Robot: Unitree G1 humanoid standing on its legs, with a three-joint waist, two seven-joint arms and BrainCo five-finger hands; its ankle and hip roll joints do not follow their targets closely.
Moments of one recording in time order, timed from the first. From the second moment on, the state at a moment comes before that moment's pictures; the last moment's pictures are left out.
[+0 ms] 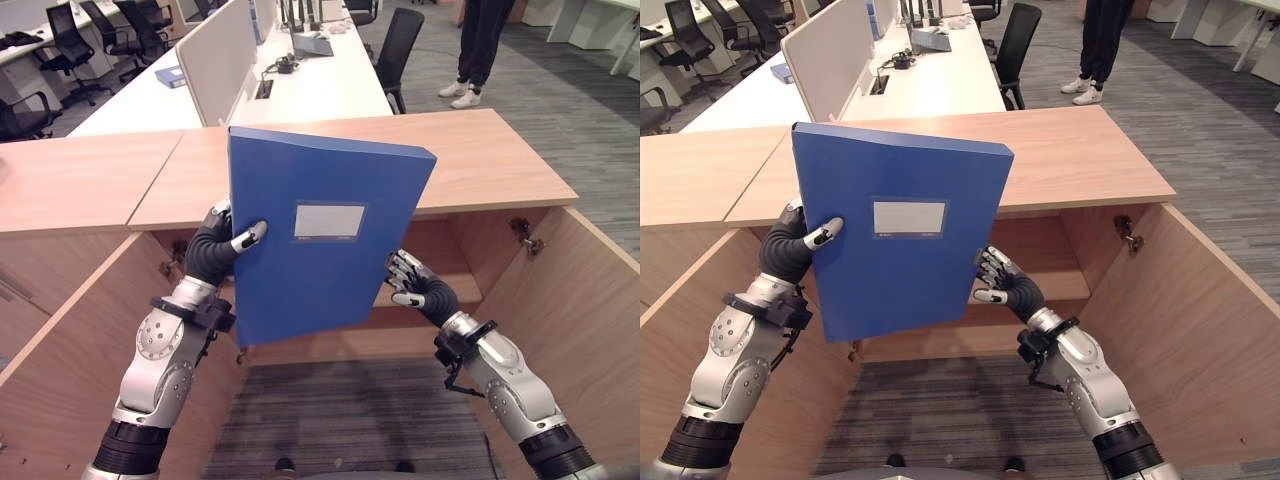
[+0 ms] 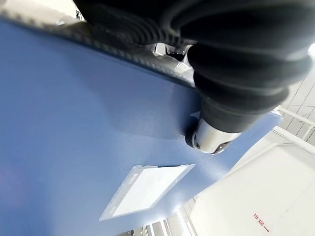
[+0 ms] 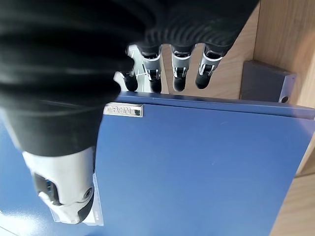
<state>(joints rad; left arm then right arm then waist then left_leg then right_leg) -0.08 0.47 -0.06 -0.24 -0.62 -0.15 -0.21 -0.06 -0.47 0.24 -0.03 0.61 -0.03 0.33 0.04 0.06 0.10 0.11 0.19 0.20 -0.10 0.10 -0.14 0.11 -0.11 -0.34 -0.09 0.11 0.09</state>
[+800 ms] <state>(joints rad) -0.09 0.47 -0.09 -0.23 -0.67 -0.09 -0.26 -0.06 -0.46 0.25 0.00 0.65 -0.03 0.32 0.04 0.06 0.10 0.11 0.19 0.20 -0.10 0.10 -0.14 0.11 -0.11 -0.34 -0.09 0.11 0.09</state>
